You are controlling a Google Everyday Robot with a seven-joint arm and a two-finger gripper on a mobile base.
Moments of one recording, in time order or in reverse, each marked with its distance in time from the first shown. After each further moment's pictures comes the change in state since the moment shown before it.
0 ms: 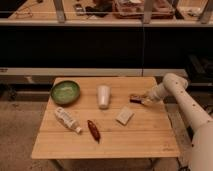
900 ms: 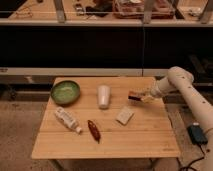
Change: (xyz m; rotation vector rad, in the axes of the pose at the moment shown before) arm 0.050 -0.033 -0.064 0.028 0.076 -0.022
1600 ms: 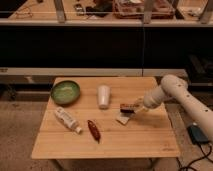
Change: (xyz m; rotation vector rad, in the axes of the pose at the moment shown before) arm 0.026 -0.087 0.024 0.139 0.015 -0.094
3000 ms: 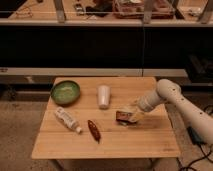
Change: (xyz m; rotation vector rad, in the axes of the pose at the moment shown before) arm 0.014 -0.003 0.023 0.017 0.064 0.107
